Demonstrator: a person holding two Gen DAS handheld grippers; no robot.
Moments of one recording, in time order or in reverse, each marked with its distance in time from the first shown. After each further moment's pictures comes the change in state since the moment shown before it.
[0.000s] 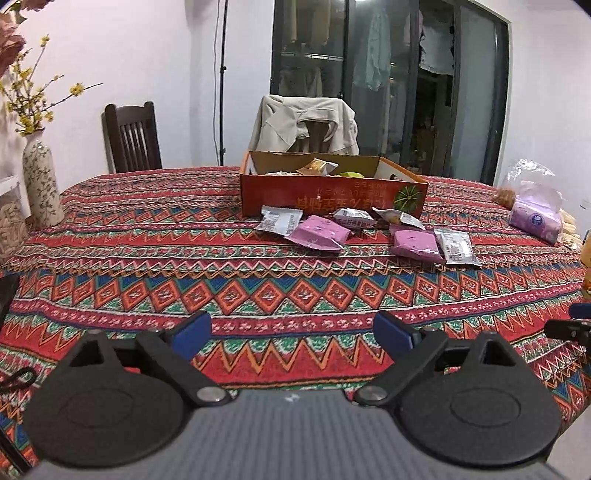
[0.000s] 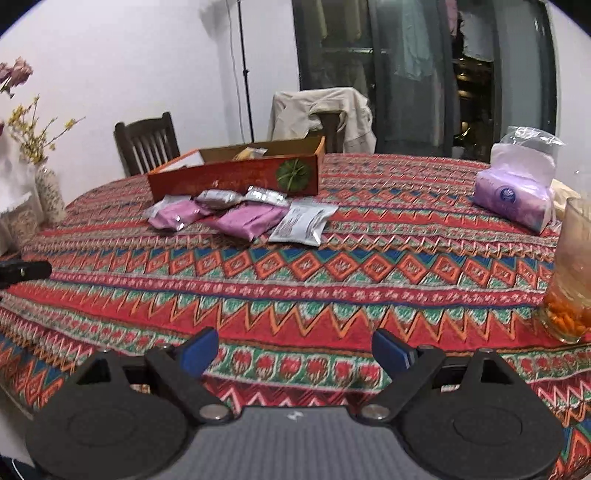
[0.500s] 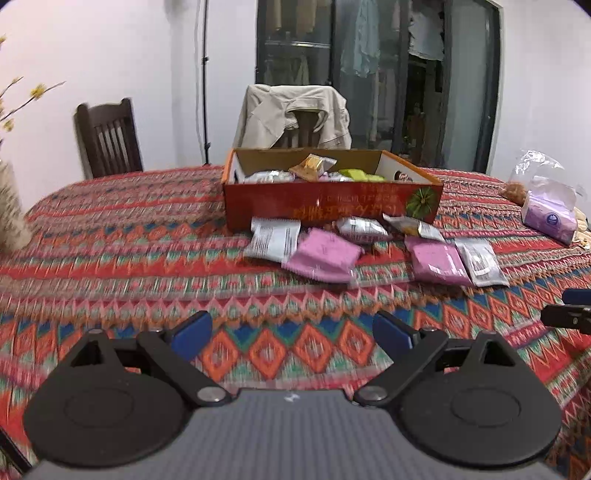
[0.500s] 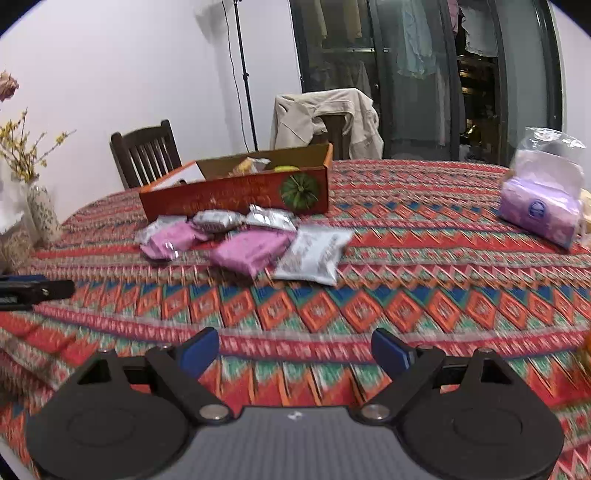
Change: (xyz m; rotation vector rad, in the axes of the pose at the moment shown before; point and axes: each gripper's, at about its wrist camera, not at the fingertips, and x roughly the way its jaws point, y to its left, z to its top) left arm 0.078 0.011 0.047 0.052 0.030 -0.038; right arm 0.057 0.005 0.048 0.025 -0.009 0.055
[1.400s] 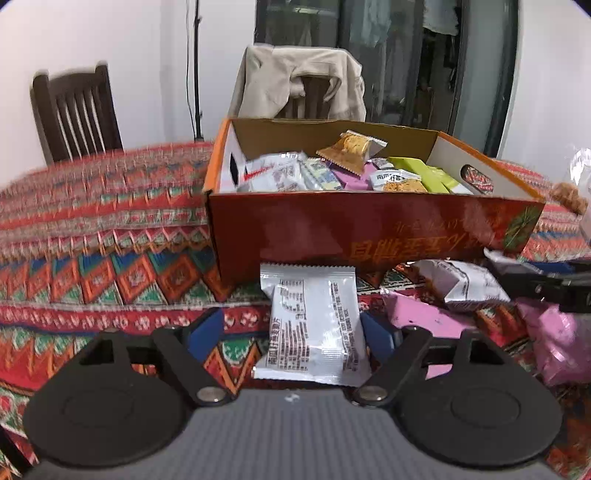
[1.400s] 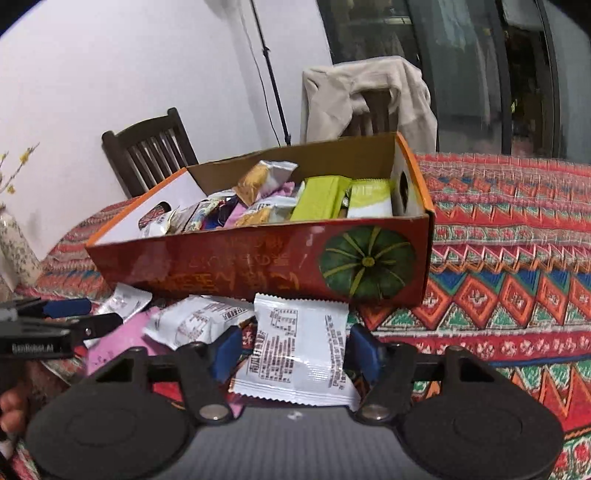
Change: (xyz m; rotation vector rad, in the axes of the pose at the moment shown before) left arm 0.170 0.039 0.056 -0.004 0.112 -0.006; right arm 0.204 0.011 0.106 -0.021 0.082 0.100
